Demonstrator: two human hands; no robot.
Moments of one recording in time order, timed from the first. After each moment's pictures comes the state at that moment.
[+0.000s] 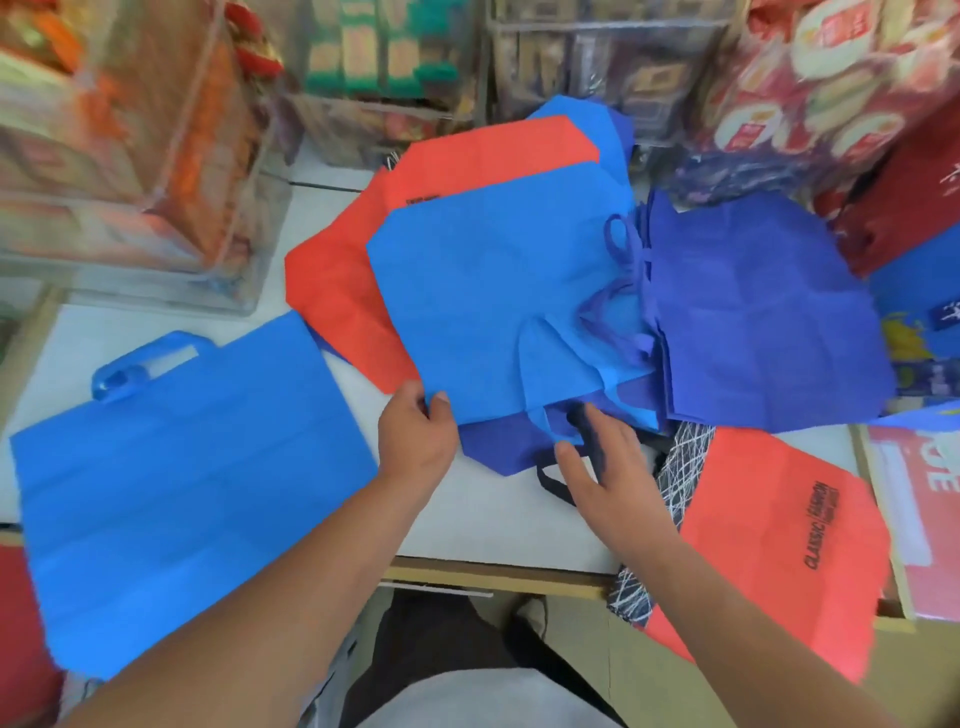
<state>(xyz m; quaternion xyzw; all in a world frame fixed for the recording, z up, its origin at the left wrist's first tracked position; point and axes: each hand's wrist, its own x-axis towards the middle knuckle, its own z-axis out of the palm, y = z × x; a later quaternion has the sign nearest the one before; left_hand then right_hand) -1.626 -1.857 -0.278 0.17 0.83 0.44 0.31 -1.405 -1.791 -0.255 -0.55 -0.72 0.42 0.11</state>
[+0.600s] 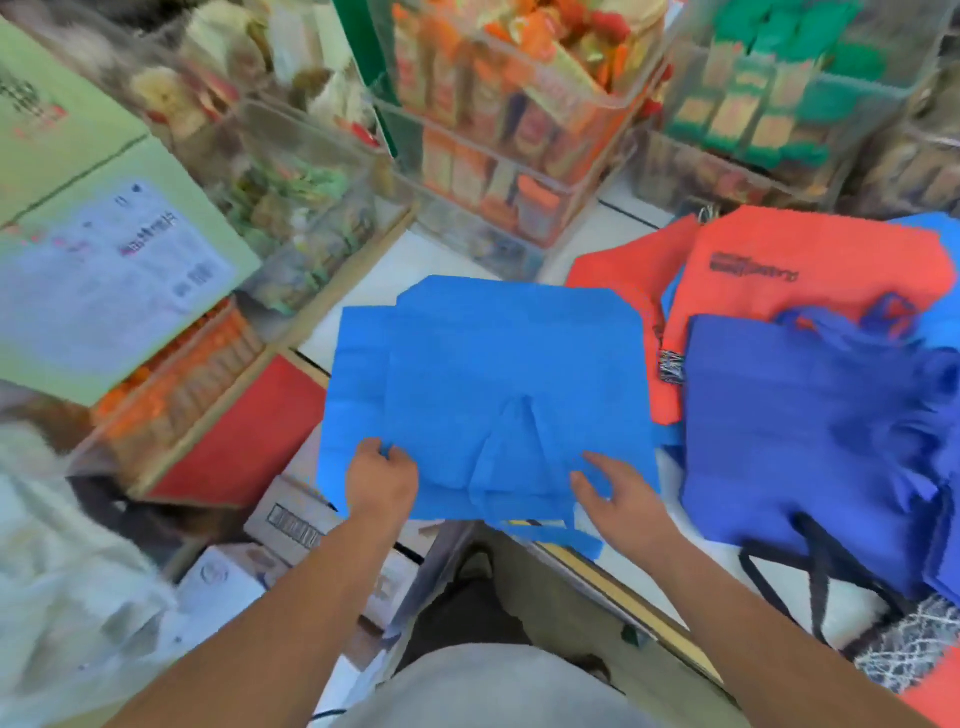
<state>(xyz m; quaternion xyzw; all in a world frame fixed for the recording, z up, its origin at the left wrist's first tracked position) -1.751 -2.133 -0.288 -0.14 0.91 0.36 0.18 -1.581 -1.898 -0.280 -0.36 -0.83 0.42 -0.11</state>
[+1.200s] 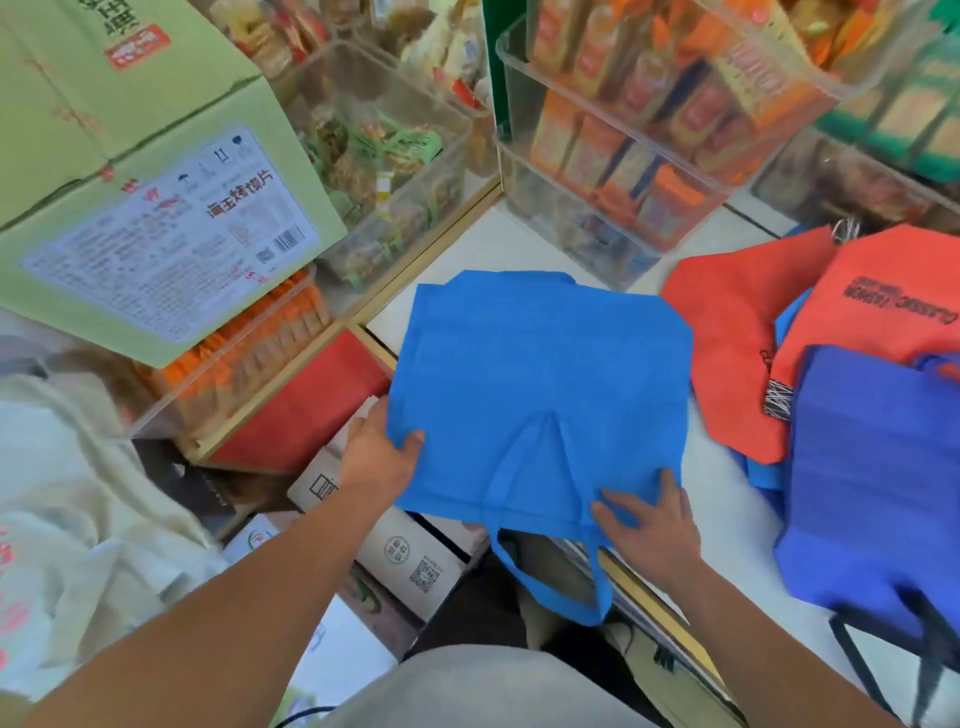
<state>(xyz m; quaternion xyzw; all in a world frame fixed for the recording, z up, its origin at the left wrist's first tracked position) -1.827 -2.216 -0.298 -0.07 0.92 0.28 0.26 -1.629 -1.934 -0.329 -0.37 -0.83 0.30 -0.28</state>
